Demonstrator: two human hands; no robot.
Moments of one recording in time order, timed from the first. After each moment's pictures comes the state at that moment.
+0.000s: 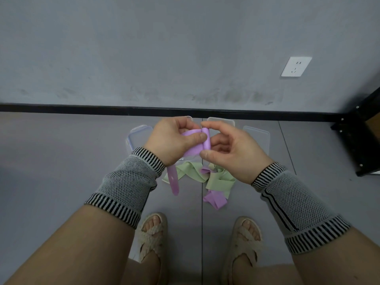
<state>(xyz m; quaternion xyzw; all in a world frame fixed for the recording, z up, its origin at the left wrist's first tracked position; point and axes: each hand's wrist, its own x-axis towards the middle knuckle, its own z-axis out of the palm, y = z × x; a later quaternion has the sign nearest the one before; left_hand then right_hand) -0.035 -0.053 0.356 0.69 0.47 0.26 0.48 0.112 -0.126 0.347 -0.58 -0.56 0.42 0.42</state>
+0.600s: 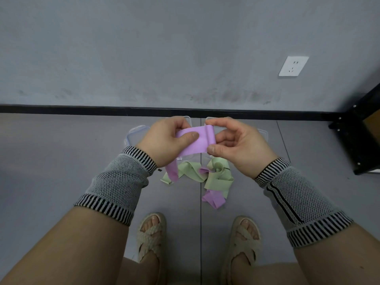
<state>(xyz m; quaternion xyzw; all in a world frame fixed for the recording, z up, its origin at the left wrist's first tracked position) -0.042 -0.046 0.354 0.79 0.45 0.20 0.37 0.127 -0.125 0.344 -0.56 -0.52 0.45 0.46</state>
